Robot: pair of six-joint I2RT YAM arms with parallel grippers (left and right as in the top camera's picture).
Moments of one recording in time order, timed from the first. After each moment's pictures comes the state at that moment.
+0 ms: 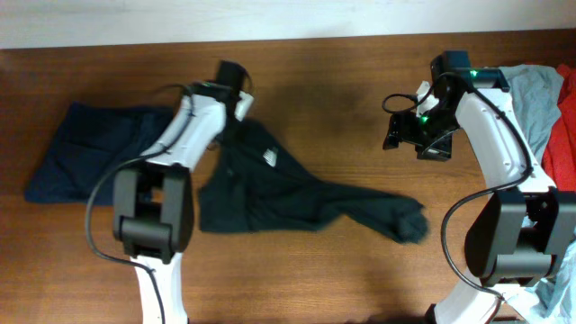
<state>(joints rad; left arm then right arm) -0.23 2.19 1.75 -0.91 -0.16 0.08 -0.04 1.90 1.63 -1.25 -0.26 0.18</state>
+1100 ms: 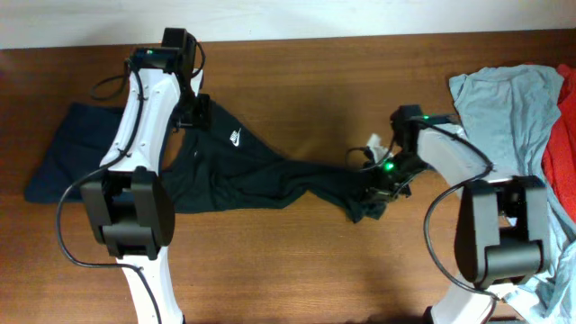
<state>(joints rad) -0.09 2.19 2.05 -1.29 -0.10 -0.02 0.09 1.90 1.24 -1.07 -0.51 0.01</state>
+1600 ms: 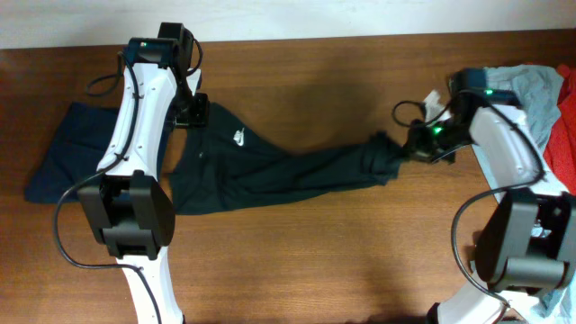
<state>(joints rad) -0.09 2.19 2.13 -1.44 -0.08 -0.02 -0.16 1.86 1.47 -1.07 -0.44 0.09</state>
